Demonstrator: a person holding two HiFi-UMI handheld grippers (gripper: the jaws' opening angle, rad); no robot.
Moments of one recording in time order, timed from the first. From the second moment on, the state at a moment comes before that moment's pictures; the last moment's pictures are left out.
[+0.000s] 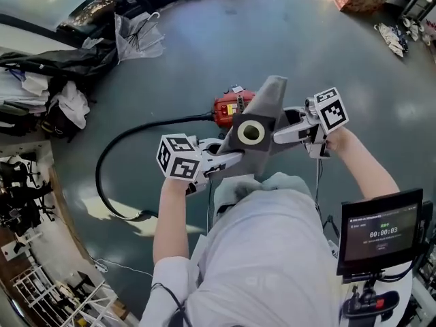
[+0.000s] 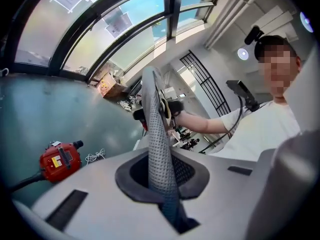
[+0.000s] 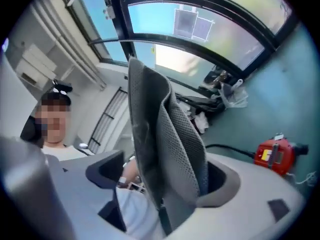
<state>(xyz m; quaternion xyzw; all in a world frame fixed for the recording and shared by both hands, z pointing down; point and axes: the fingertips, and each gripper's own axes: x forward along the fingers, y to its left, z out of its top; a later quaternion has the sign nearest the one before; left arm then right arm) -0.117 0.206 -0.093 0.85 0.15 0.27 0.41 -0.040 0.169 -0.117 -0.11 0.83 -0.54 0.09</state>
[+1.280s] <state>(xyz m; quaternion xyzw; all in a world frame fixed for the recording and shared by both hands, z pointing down) 0.013 0.060 0.431 0.86 -0.05 0.49 0.16 0.230 0.098 0.496 -0.53 0.64 -0.53 -0.16</state>
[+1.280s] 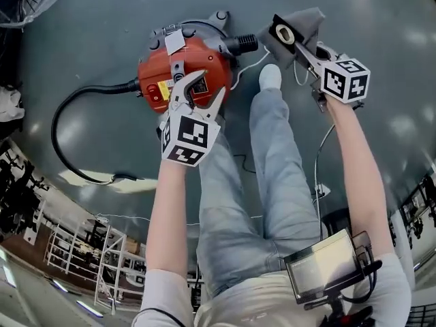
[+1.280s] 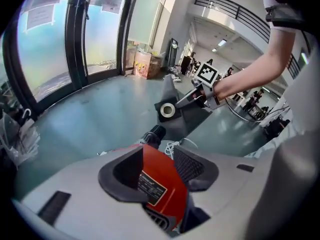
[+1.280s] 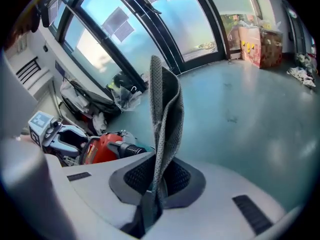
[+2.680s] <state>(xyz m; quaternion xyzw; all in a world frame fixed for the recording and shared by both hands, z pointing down) -0.008 0.030 0.461 0.86 -0.13 0.47 0.10 0.079 0.100 0.562 -0.38 0.70 -0.49 -0.36</state>
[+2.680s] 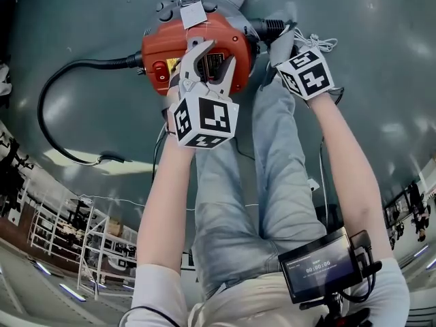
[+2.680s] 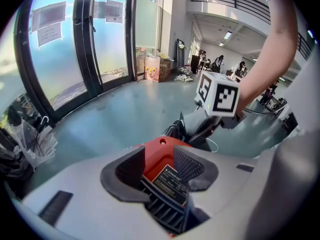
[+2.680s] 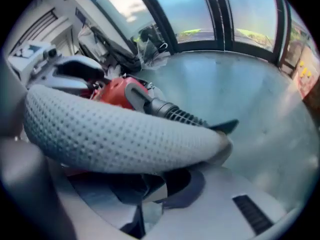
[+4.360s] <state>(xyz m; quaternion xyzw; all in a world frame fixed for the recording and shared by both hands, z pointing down) 0.045 0.156 0.512 0.84 -0.16 0.44 0.29 0.076 0.111 0.439 -0.05 0.70 -0.71 -0.09</state>
